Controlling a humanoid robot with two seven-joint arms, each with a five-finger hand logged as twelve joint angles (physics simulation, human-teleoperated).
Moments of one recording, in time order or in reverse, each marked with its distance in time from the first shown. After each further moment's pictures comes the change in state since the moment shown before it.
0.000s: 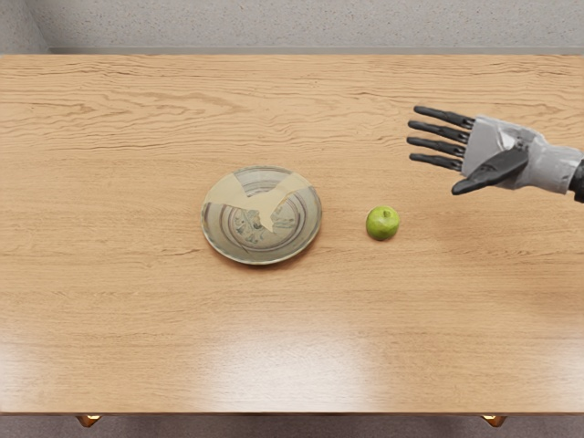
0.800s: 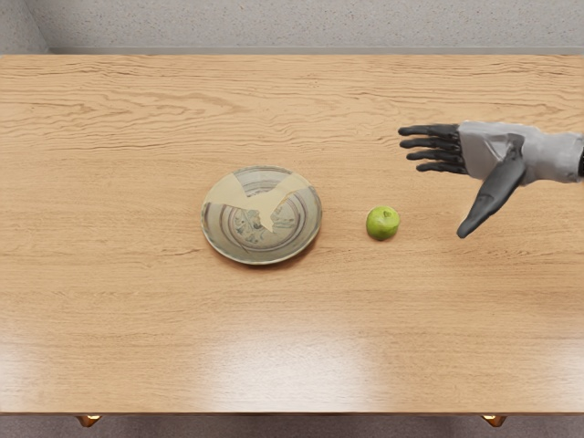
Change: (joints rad) left arm 0.000 0.000 0.000 0.000 0.000 0.000 0.000; right arm 0.019 -0.074 0.187 0.215 -0.594 0.000 -0.088
